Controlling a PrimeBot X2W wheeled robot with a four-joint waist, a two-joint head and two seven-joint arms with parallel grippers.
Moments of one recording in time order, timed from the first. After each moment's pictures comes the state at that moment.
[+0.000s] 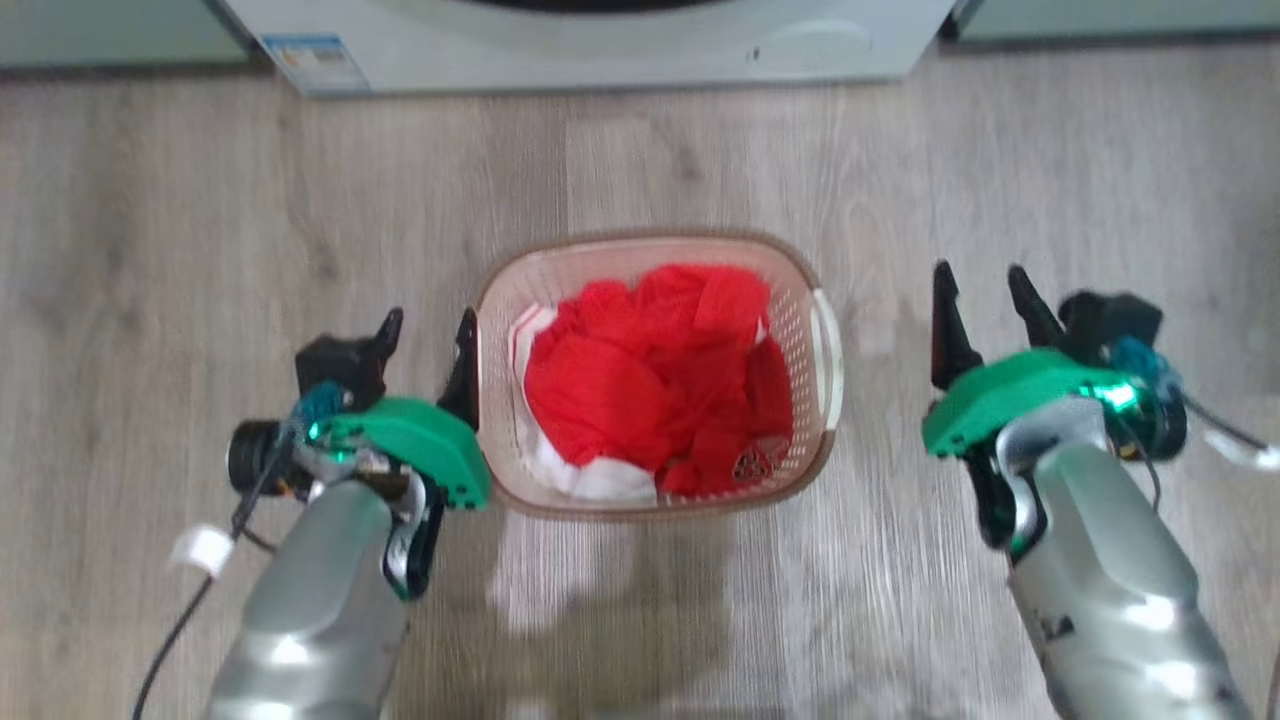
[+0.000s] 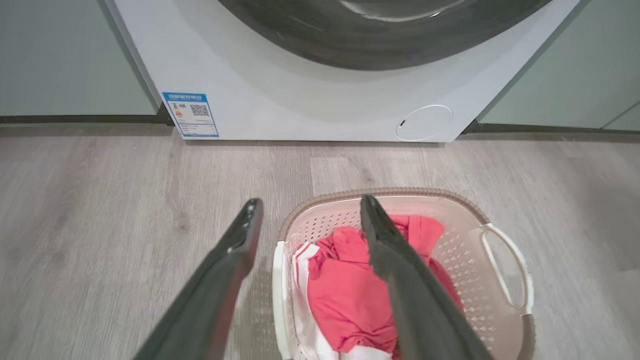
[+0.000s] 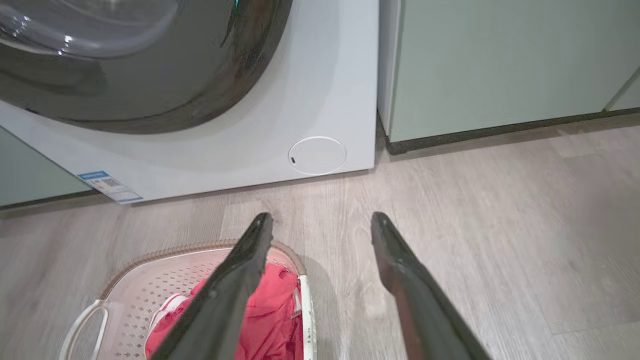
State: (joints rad) left arm -0.44 0.04 -0.30 0.67 -0.31 -0.02 -0.25; right arm -0.46 -0.05 0.11 0.59 0.34 0.12 -0.23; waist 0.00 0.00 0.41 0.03
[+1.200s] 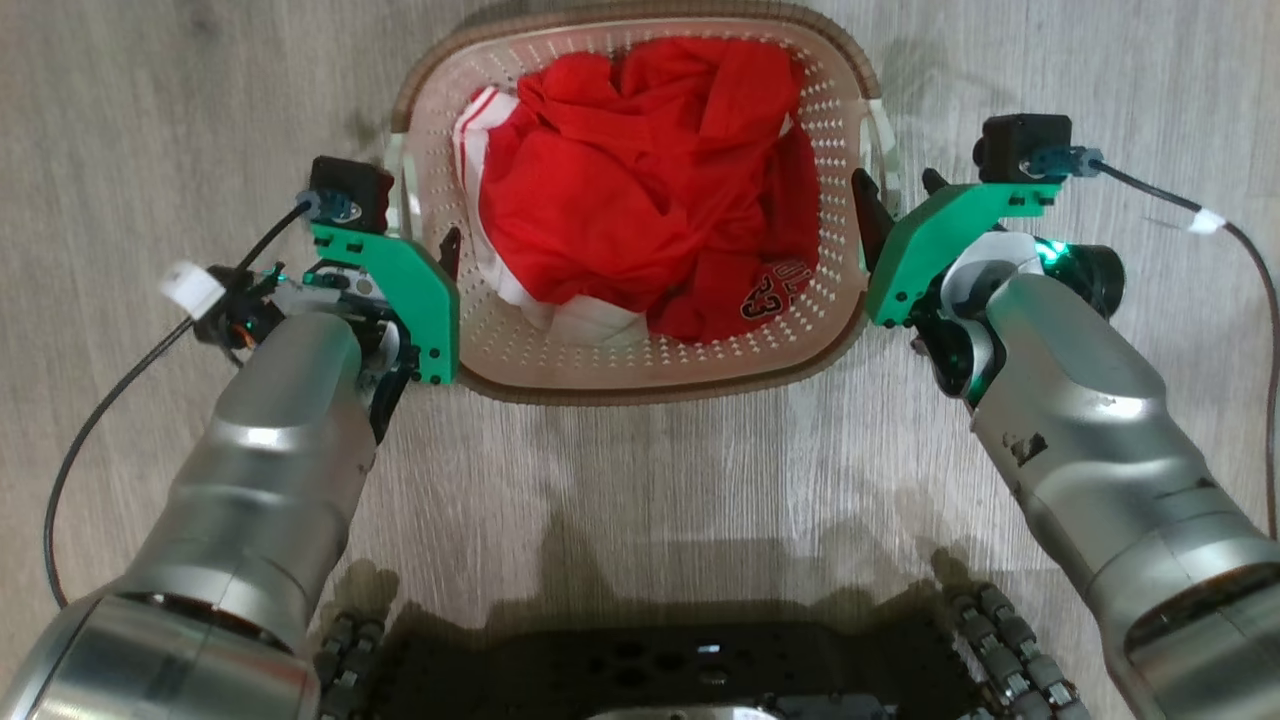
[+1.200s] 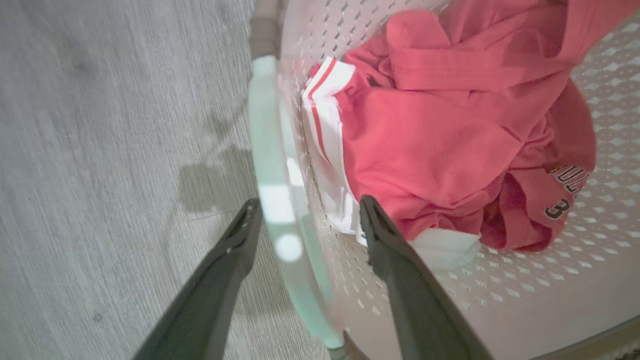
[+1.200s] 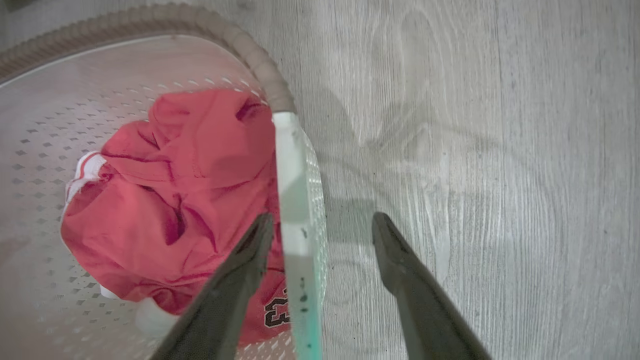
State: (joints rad) left arm -0.95 0.03 -0.49 1.27 -0.37 -0.12 -0.11; right arm -0.92 -0.06 0.47 1.04 0.67 0.12 -0.09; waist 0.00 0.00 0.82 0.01
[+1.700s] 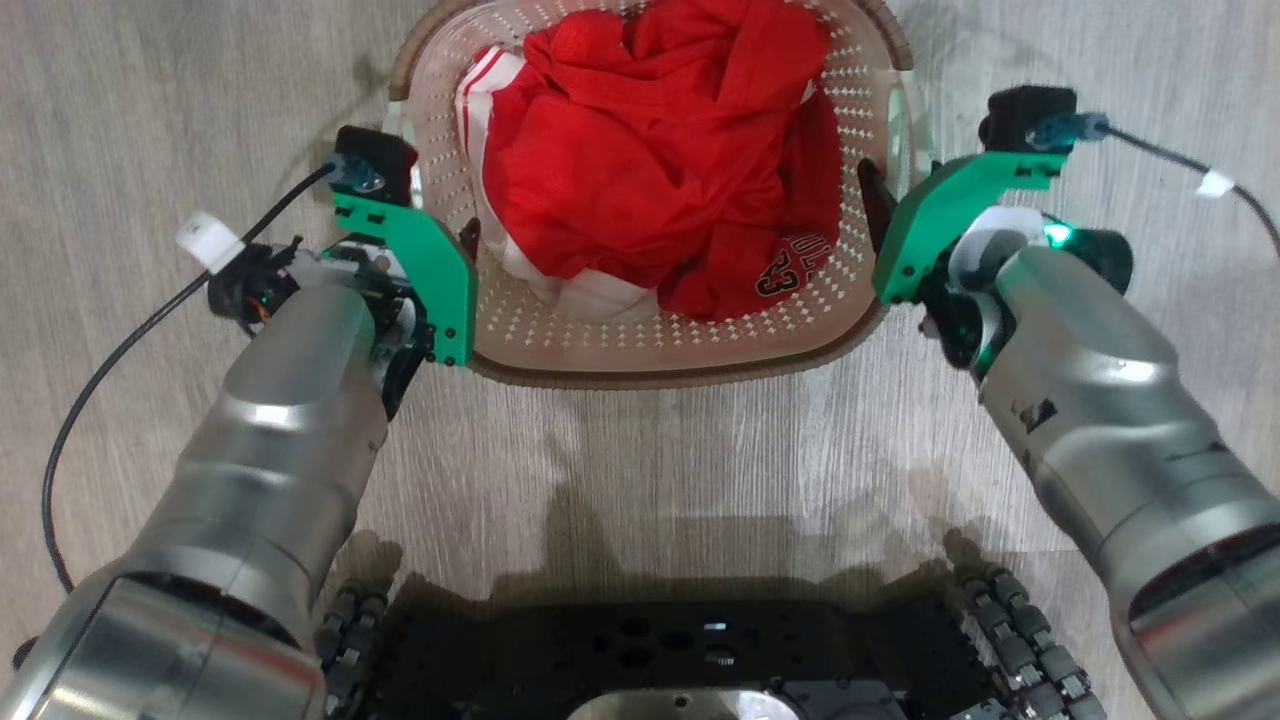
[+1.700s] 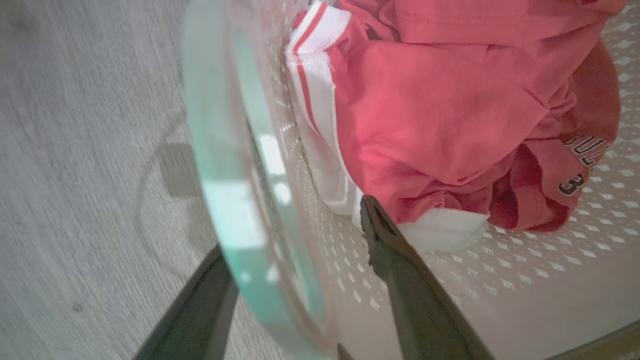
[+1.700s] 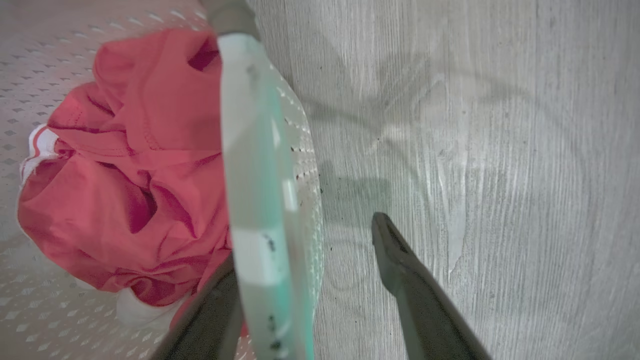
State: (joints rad) left arm -0.98 0.02 -0.58 1.24 -0.45 -0.12 0.01; right arm -1.00 -0.07 0.56 1.14 0.78 0.12 -0.04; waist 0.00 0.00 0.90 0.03
